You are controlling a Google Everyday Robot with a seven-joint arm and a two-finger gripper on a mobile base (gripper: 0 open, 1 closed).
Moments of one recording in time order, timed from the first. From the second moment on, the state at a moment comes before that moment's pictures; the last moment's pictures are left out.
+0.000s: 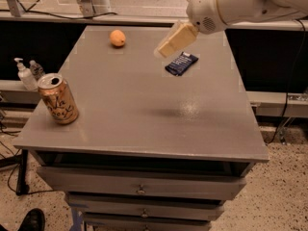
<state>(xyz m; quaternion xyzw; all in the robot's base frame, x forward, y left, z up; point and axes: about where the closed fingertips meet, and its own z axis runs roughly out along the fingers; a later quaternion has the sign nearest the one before) 0.627 -0.041 1.008 -0.57 0.64 0.09 0.51</state>
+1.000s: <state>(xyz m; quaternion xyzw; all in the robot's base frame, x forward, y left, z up) 0.741 -0.007 0.957 -0.56 0.64 0.09 0.51</state>
